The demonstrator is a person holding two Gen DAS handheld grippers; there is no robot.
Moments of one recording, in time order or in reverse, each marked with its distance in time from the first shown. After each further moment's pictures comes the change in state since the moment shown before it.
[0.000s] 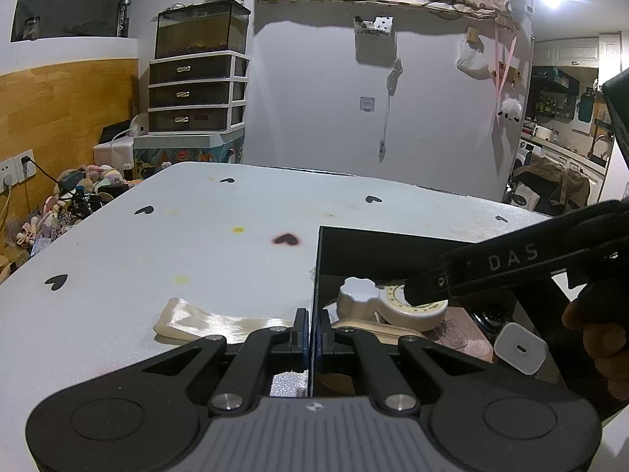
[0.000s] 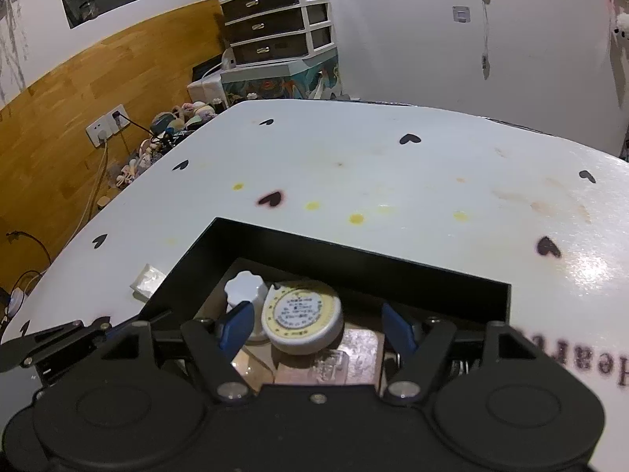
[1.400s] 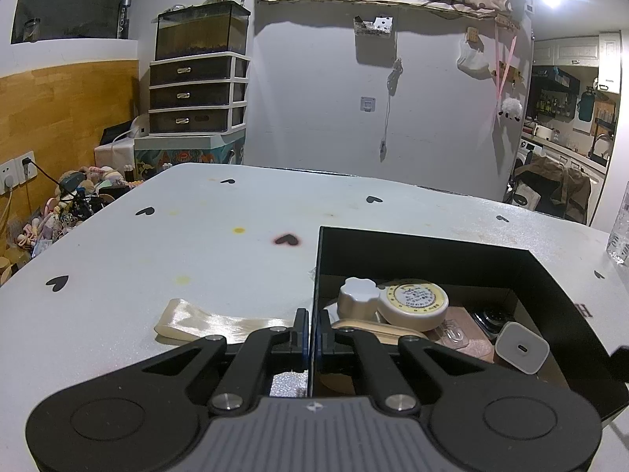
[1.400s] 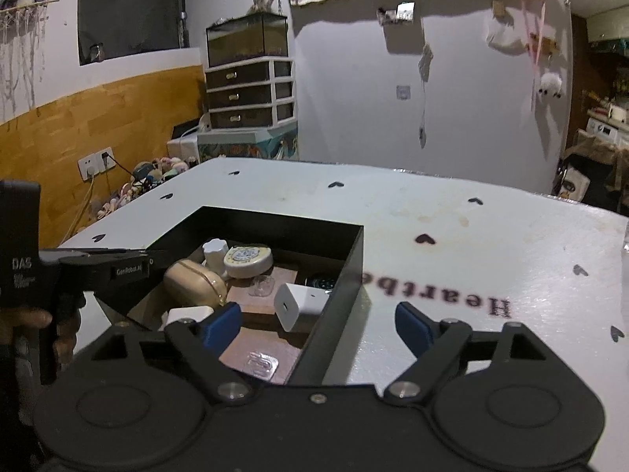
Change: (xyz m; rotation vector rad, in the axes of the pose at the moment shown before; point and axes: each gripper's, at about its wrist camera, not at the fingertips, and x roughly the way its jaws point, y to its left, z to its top) left arm -0.001 -0.002 0.000 0.004 -0.001 0.001; right arm -0.124 -0.019 -0.109 -0.045 -0.289 -0.157
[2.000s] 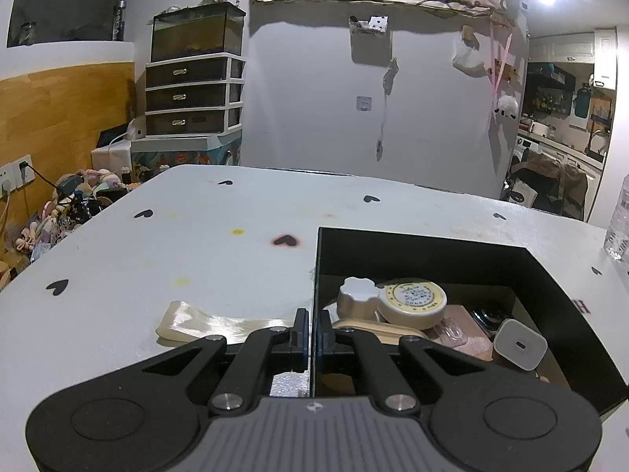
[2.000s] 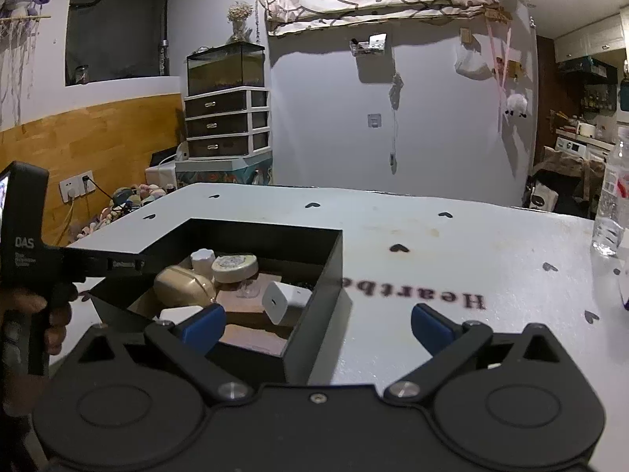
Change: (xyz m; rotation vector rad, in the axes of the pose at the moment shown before) left arm -0.005 -0.002 0.003 0.019 0.002 -0.004; right arm -0.022 0.009 -0.025 0.027 -0.096 -0.094
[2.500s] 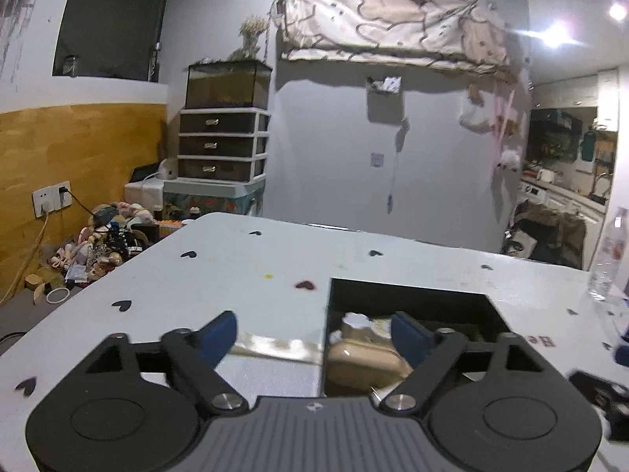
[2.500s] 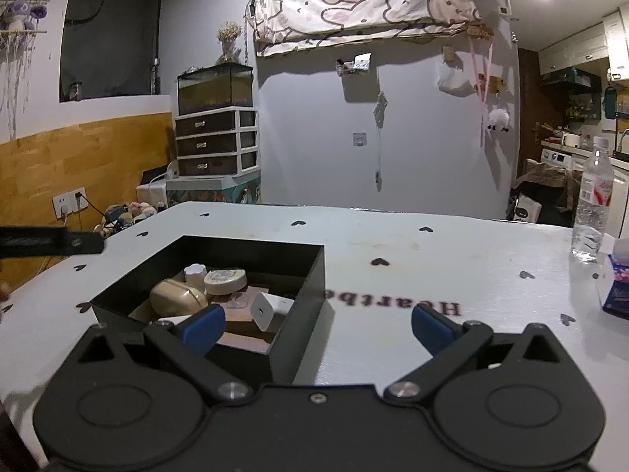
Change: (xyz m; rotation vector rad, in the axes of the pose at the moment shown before) left arm -0.109 -0.003 -0.006 -0.050 -0.155 0.038; right arm -0.029 -0.009 -0.005 0.020 -0.063 -0.031
